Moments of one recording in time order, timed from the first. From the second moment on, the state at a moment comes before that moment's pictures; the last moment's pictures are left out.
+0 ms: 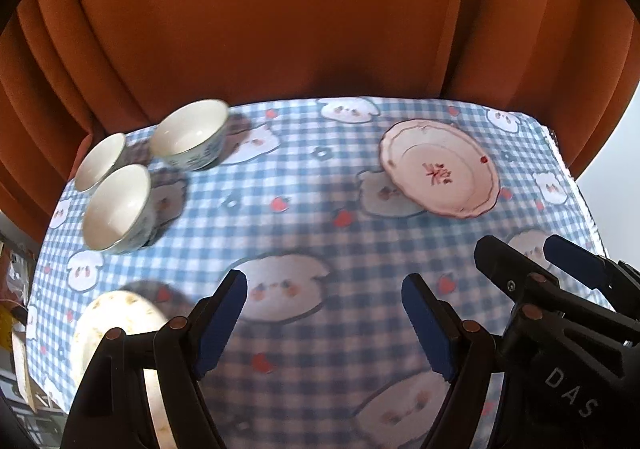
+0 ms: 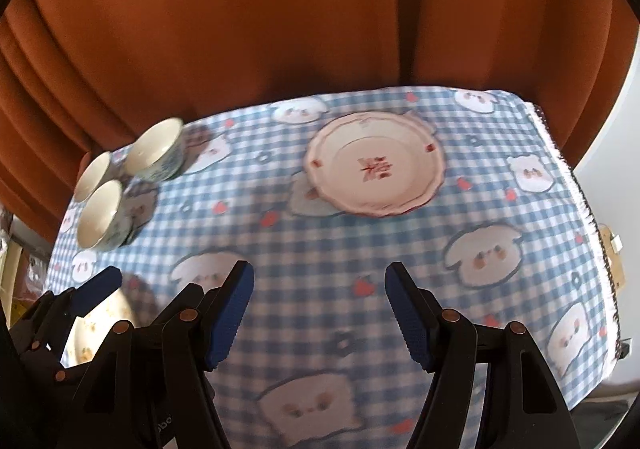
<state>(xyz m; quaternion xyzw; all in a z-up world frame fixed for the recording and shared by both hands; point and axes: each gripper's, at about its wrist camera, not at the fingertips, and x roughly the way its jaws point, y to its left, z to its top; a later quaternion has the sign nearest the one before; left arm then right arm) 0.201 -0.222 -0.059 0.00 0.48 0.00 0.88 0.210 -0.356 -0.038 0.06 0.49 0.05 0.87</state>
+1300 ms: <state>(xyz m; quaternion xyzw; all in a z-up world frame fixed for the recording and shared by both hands) 0.381 -0.318 -0.159 0.00 0.51 0.02 0.86 0.404 -0.453 -0.152 0.04 0.54 0.04 0.84</state>
